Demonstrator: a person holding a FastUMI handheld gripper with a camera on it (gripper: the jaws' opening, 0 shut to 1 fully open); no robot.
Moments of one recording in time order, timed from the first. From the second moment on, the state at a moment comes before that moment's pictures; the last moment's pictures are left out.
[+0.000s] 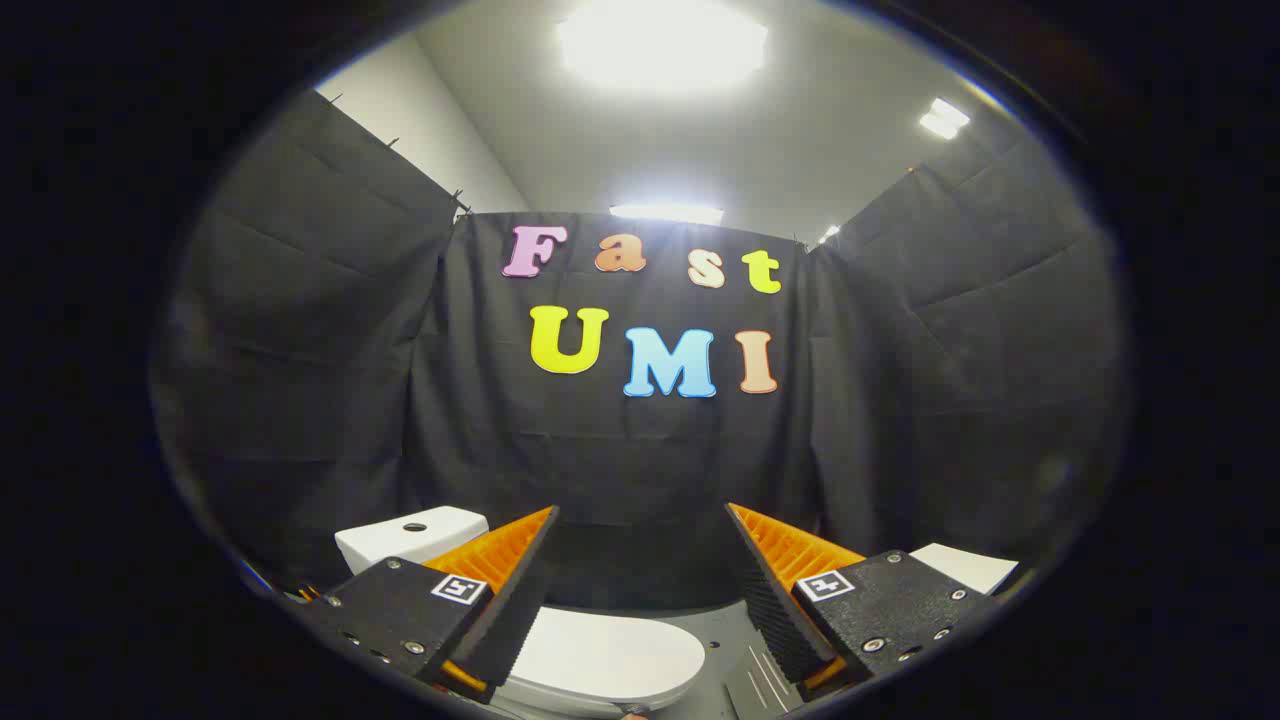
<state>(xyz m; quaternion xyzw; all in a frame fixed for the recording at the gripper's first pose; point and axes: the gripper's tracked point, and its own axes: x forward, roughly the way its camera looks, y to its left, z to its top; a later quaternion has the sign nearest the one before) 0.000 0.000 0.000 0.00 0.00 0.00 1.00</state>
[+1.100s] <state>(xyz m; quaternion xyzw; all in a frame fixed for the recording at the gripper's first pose) 0.024 -0.047 -0.082 0.04 0.01 -0.05 1.00</state>
